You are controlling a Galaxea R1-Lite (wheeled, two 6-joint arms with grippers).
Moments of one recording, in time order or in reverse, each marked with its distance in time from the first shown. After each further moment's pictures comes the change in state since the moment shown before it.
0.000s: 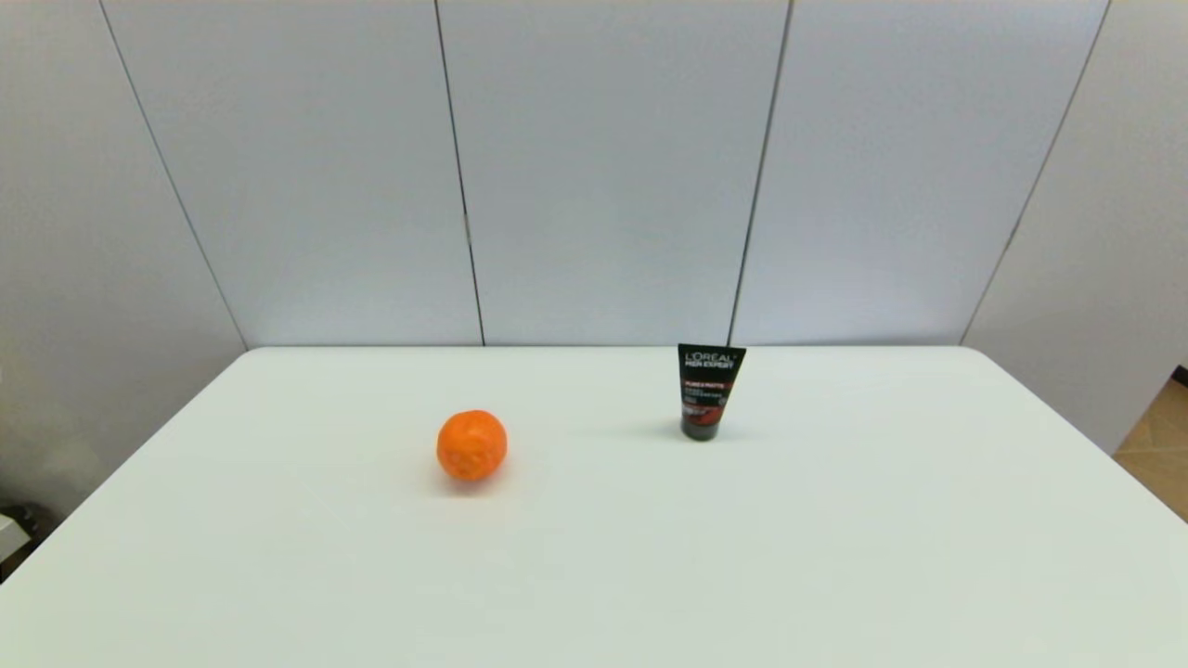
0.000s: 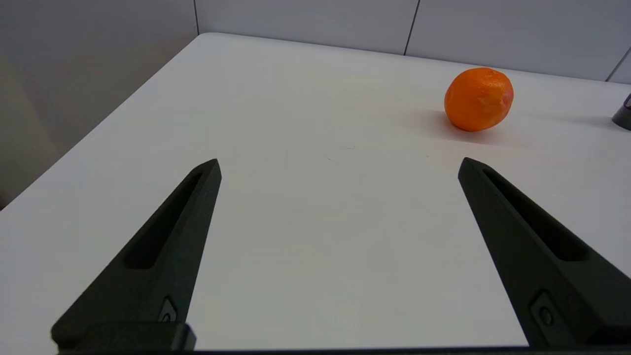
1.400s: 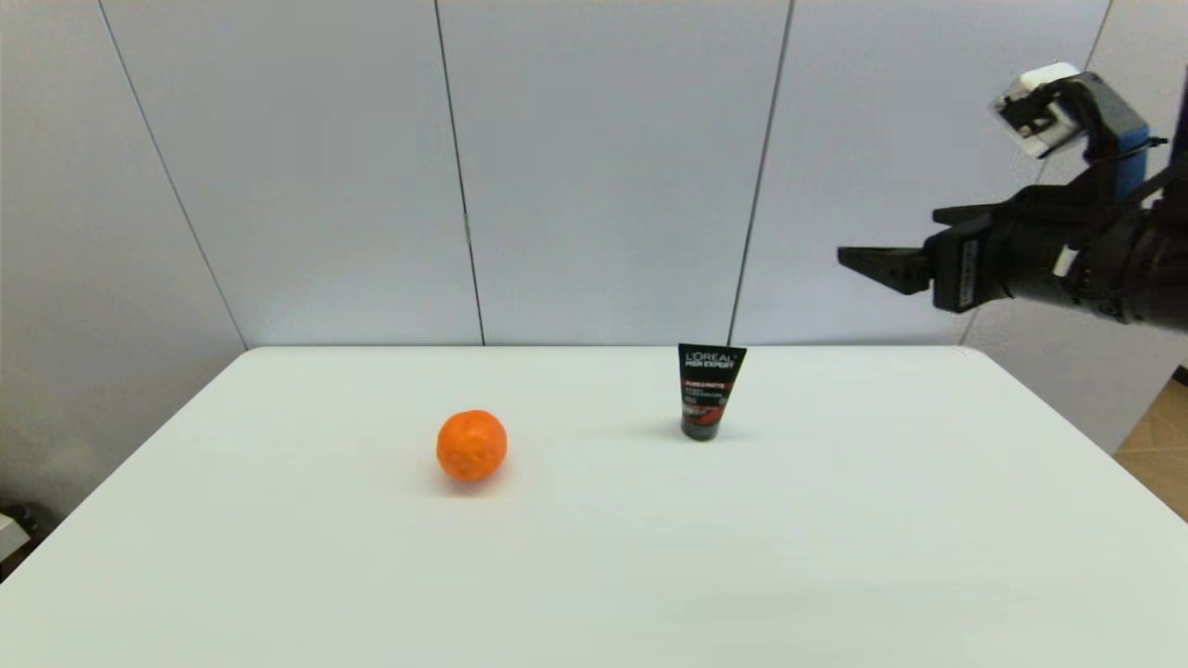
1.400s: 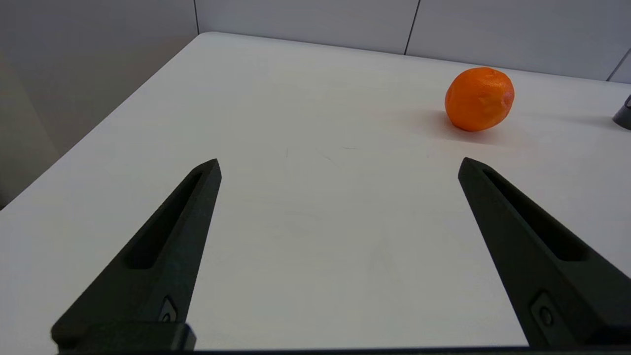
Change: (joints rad) left arm 0.000 0.000 0.000 0.000 -0.001 0.000; right arm 0.238 0.834 -0.496 -0.194 0.033 -0.103
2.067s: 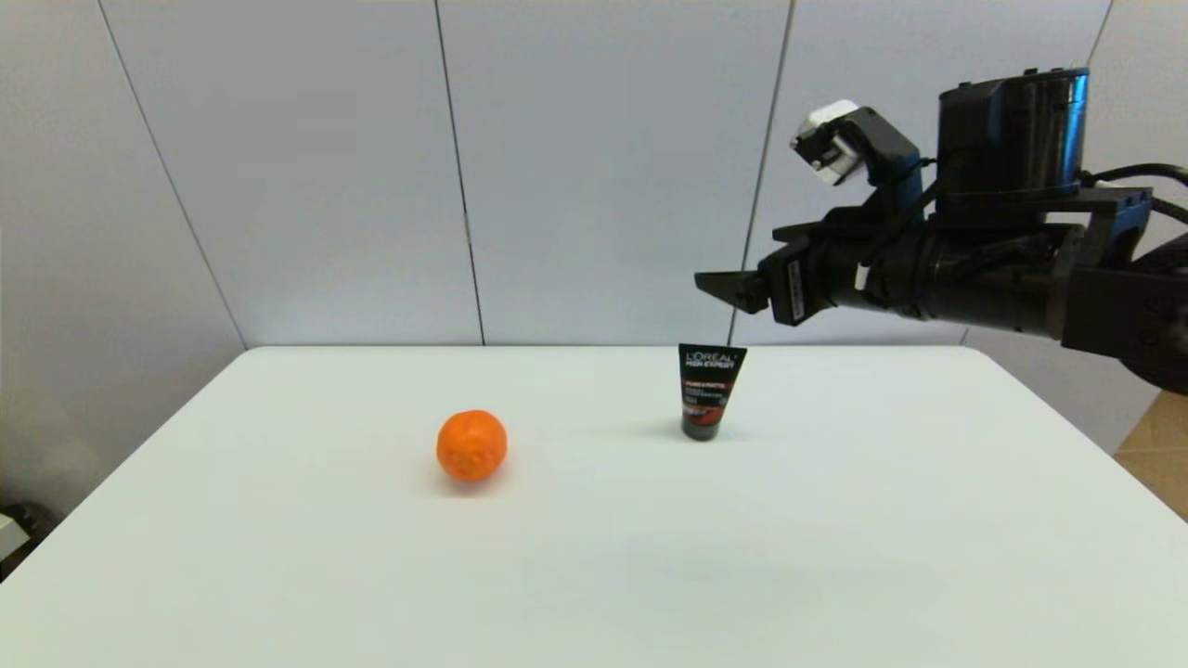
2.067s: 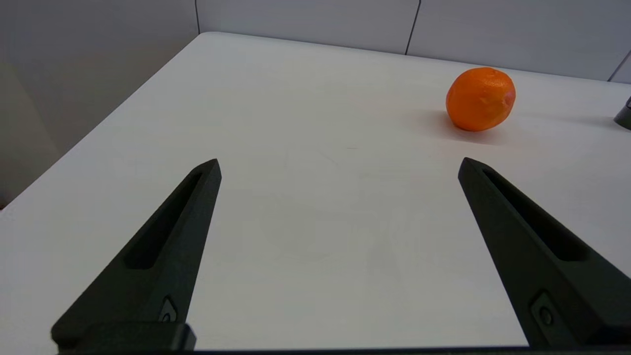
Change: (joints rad) left arm 0.000 0.000 0.000 0.000 0.000 0.000; right arm 0.201 0.206 -0.164 -0.001 0.006 -0.001
